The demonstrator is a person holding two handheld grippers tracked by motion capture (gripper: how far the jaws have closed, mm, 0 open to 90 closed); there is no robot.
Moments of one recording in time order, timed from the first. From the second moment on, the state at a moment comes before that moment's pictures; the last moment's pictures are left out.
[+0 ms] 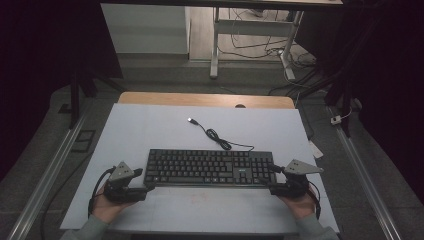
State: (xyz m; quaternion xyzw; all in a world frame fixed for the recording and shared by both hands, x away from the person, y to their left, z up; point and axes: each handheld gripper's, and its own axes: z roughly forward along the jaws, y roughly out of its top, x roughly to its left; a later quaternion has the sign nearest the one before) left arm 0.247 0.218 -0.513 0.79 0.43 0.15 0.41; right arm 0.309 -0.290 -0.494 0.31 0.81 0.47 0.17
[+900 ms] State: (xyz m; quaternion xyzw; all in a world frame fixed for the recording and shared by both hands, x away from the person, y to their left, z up) left arm 0.271 0.212 -0.497 0.79 0.44 0.16 0.40; right arm 0.347 -0.193 -0.463 0.27 0.83 0.48 0.12
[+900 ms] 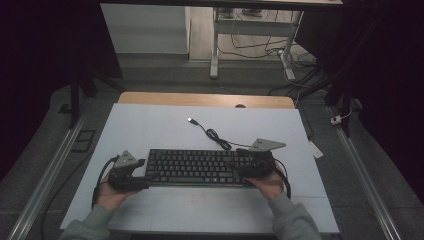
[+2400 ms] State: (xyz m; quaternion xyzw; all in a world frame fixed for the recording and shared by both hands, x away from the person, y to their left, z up) left arm 0.281 0.208 -0.518 0.79 0.45 0.17 0.37; right arm 0.380 -0.110 -0.481 0.23 0.84 0.49 0.05
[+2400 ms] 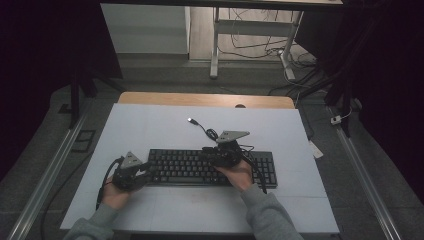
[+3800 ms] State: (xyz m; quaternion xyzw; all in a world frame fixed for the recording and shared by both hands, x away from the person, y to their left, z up) left arm 0.289 0.205 -0.530 0.81 0.44 0.16 0.35; right arm 0.386 -0.089 -0.511 0.23 0.88 0.42 0.06
